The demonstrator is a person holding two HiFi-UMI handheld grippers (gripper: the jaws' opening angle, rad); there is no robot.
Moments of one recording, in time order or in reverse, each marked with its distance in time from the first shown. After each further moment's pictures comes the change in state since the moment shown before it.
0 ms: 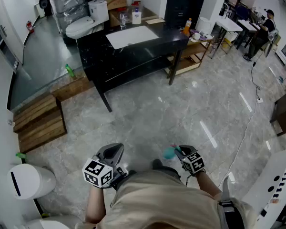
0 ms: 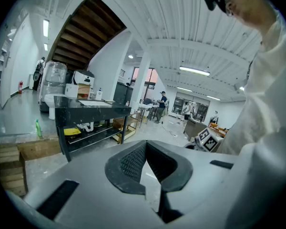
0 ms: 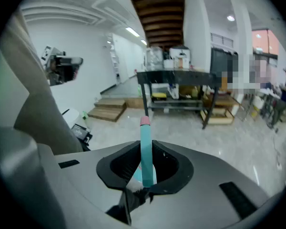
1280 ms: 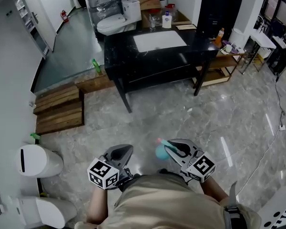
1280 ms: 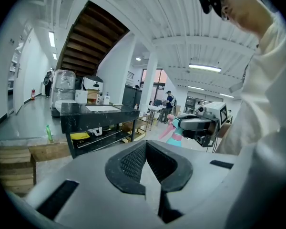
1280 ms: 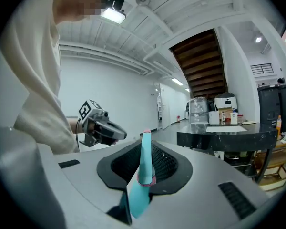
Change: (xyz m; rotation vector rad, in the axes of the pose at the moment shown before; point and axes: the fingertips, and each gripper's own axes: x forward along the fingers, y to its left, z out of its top) left arm 0.049 -0.009 0.042 0.012 -0.023 0.142; right arm -0.063 0.050 0.238 -0.270 -0.592 0.482
